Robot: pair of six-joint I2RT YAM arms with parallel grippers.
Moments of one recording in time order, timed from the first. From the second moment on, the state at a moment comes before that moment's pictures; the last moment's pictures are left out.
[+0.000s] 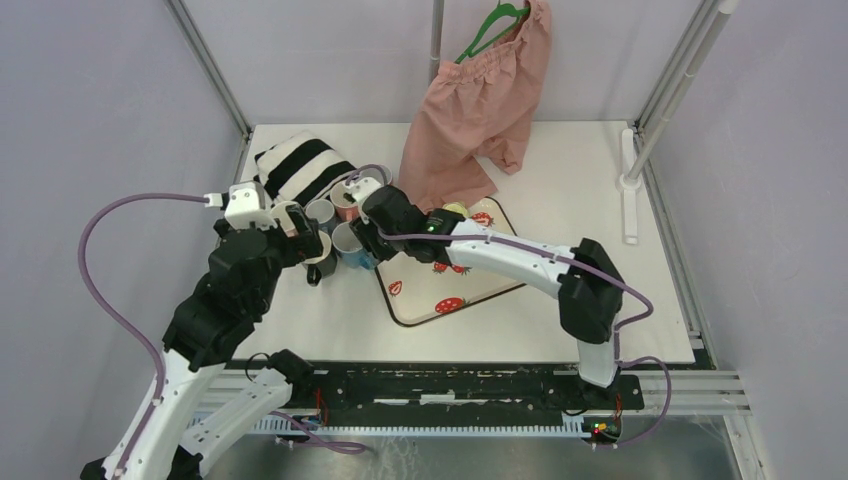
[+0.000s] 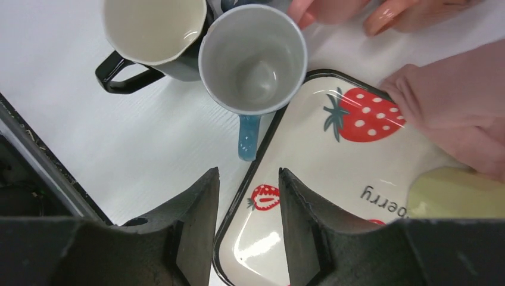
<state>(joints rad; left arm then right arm) -0.54 0.63 1.06 -0.76 -0.57 -0.37 1.05 1.95 1.68 -0.44 0.12 0.22</state>
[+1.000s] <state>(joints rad) -0.54 0.71 1.06 -0.74 -0.49 -0.37 0.53 1.64 1.28 -0.24 0.15 0.24</state>
